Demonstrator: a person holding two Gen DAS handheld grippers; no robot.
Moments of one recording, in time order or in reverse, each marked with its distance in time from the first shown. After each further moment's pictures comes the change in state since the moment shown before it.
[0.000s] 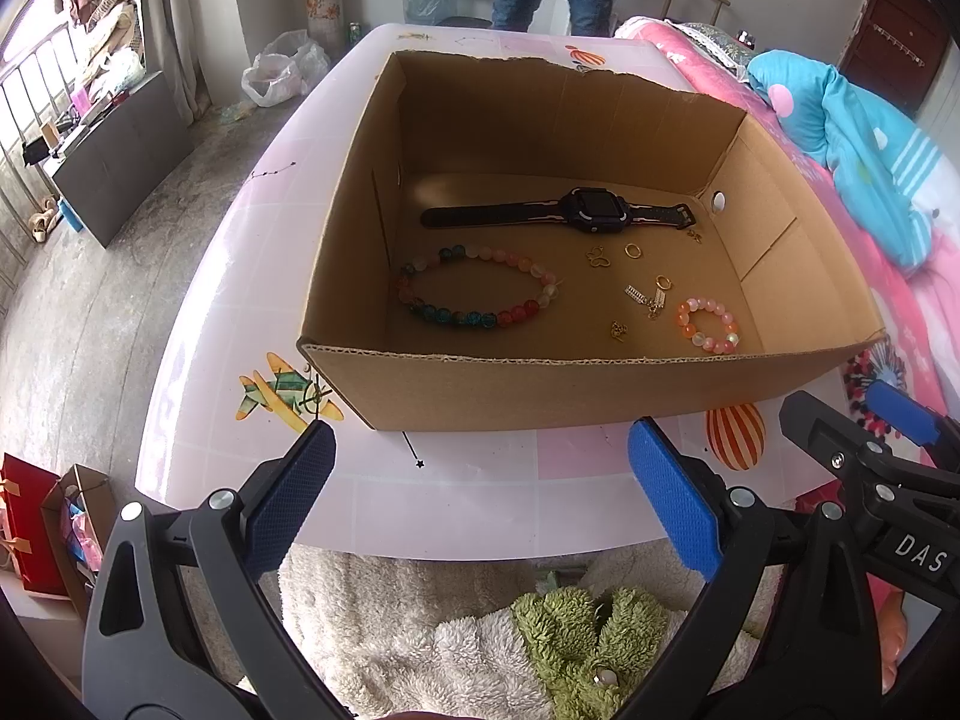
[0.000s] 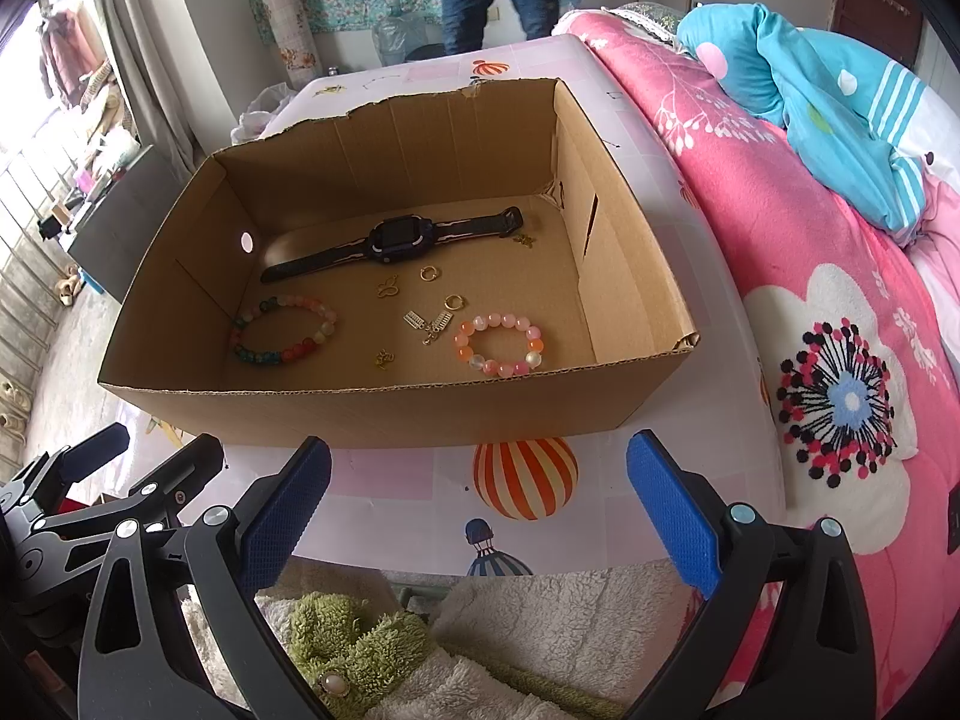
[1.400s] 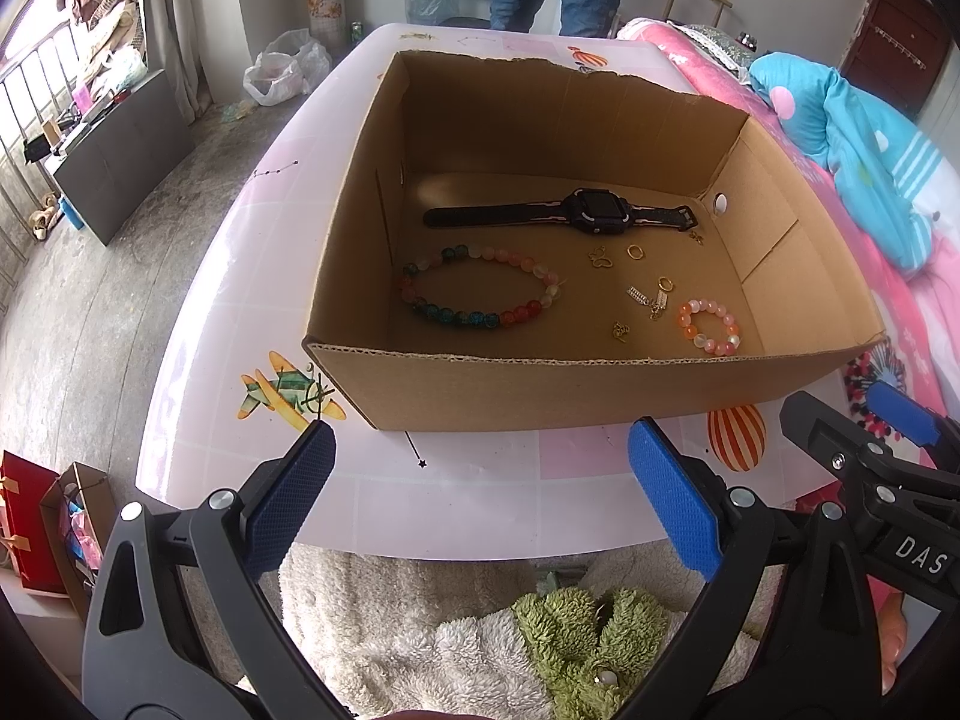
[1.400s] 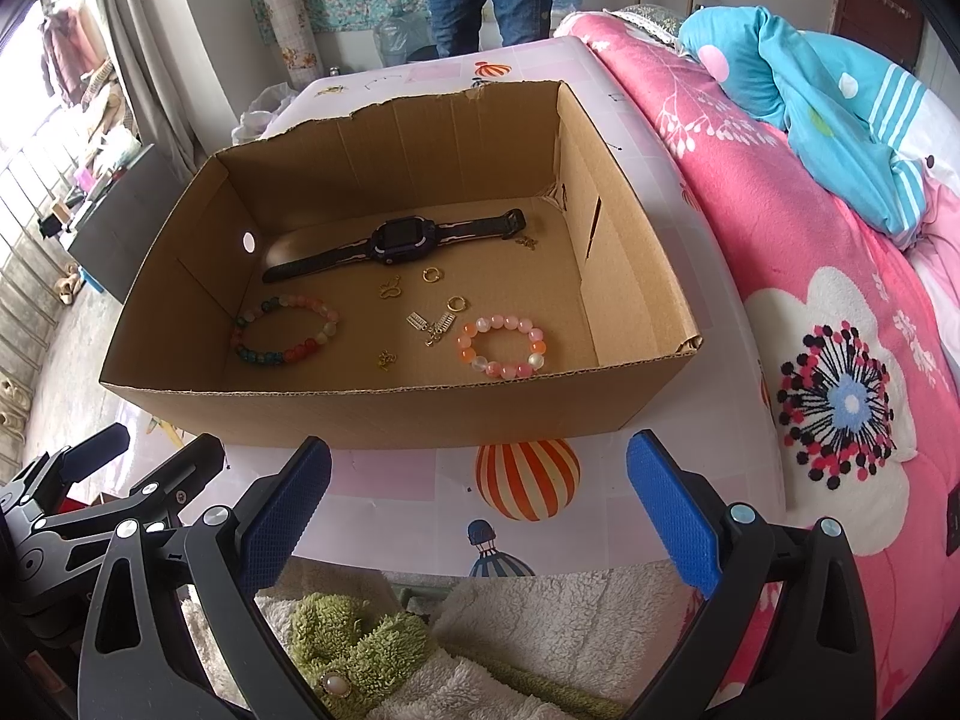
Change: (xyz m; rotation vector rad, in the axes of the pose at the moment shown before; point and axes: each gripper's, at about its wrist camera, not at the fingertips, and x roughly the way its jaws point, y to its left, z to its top) left arm -0.001 0.002 0.000 0.001 -0.001 0.000; right arm -0.002 0.002 0.001 0.001 -0.002 0.000
